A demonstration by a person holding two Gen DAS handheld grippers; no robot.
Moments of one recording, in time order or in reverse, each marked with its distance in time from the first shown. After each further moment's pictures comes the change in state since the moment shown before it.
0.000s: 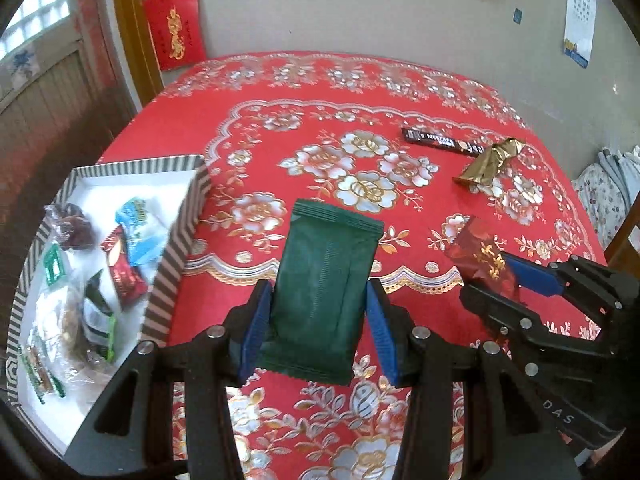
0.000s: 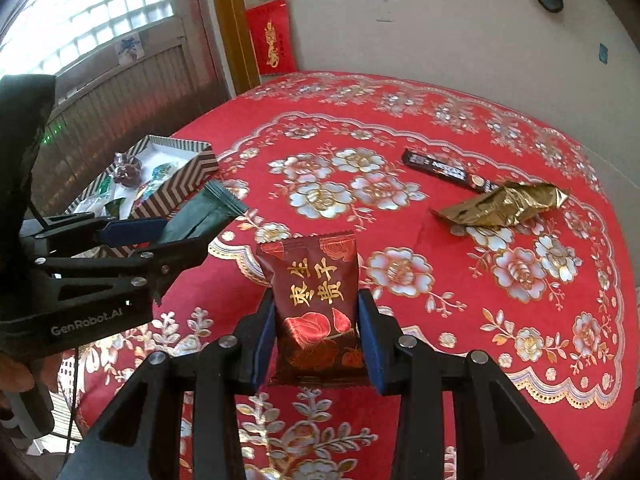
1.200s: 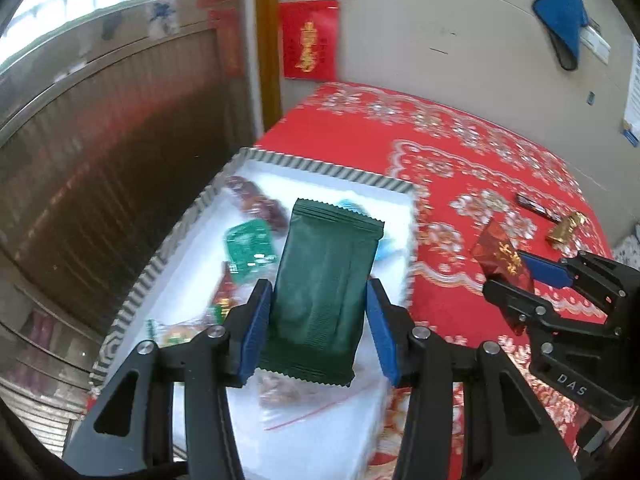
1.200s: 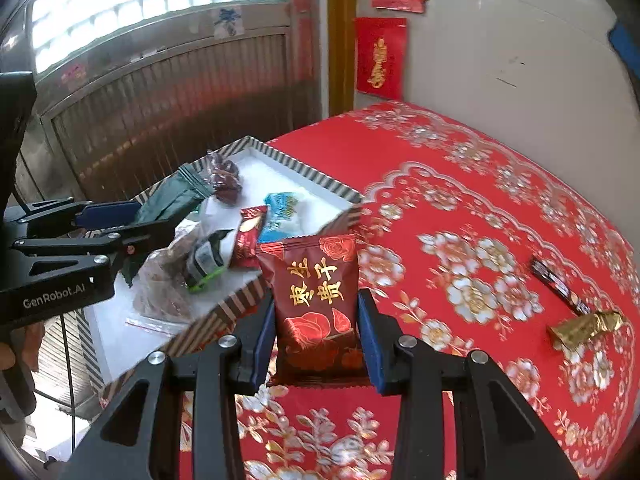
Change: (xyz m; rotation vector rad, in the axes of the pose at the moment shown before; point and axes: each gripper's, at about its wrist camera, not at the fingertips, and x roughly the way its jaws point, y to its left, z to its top) left arm -0.071 0.164 -0.032 -0.210 -0.103 0.165; right arm 0.020 0.137 0.056 -0.243 -0.023 0.101
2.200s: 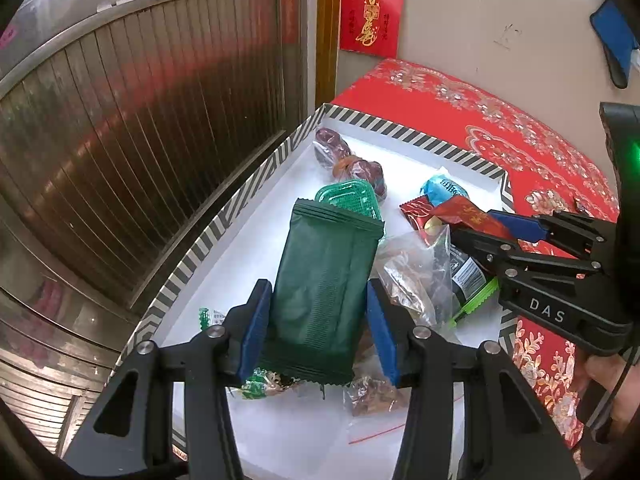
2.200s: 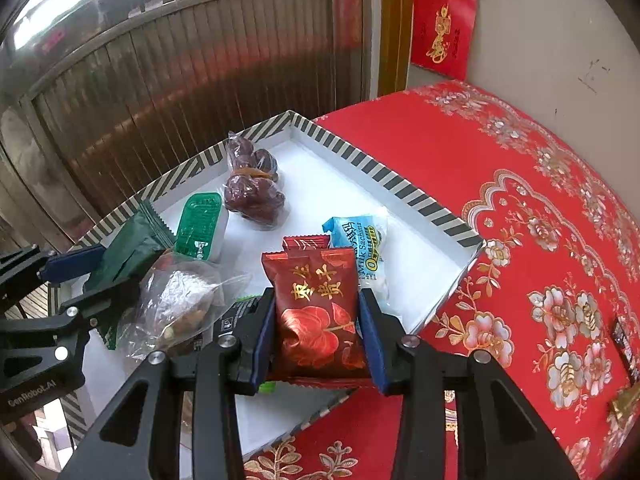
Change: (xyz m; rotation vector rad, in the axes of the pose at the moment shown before) left arm 0.038 0.058 -0.017 -0.092 0.072 0.089; right arm 0.101 0.046 0.048 -0.045 0.118 0.093
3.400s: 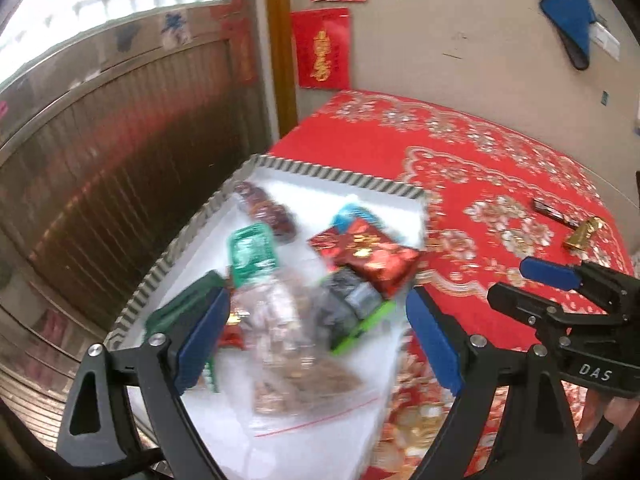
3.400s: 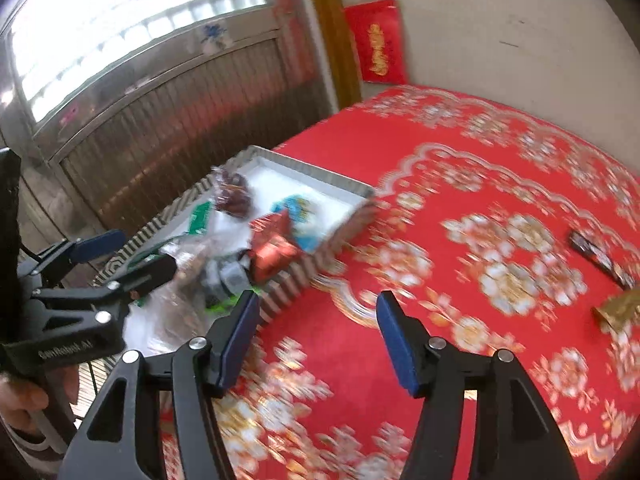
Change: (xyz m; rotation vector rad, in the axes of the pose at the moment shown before) left arm -0.043 -0.084 0.002 0.098 -0.120 -0.020; right arm -0.087 -0.060 -0.067 0.195 -0.126 0.045
